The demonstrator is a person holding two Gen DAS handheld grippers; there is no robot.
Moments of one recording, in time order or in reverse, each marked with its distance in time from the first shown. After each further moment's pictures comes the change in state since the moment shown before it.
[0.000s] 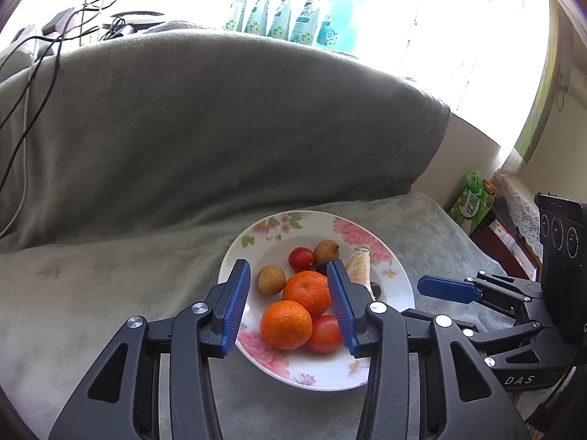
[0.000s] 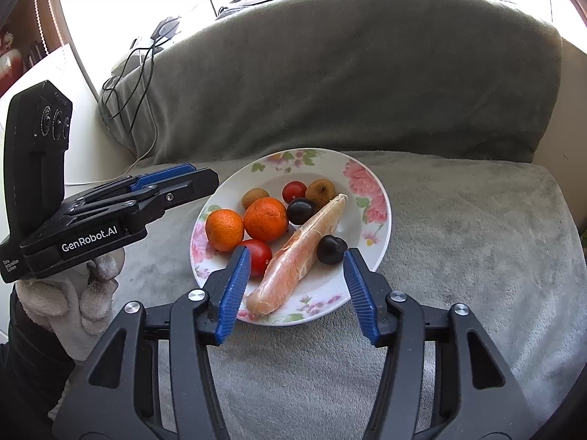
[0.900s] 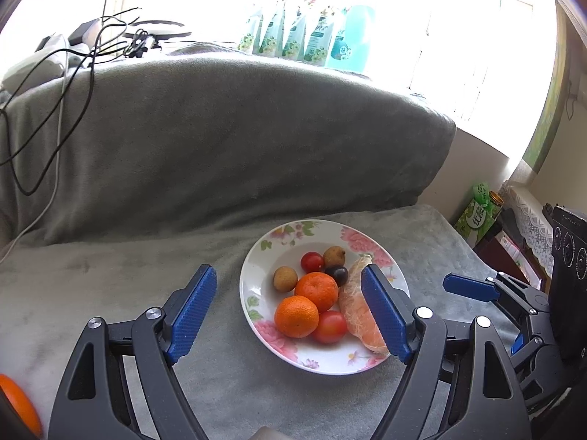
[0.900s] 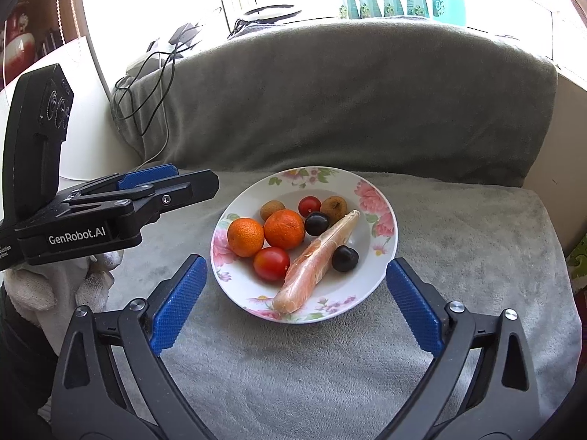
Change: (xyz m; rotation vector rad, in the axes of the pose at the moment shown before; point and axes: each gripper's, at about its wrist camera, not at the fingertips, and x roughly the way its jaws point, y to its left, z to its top) left arm -0.032 -0.002 0.002 -0.036 -0.034 0.064; right arm -0.020 0.028 0.000 -0.071 -0.045 -0.032
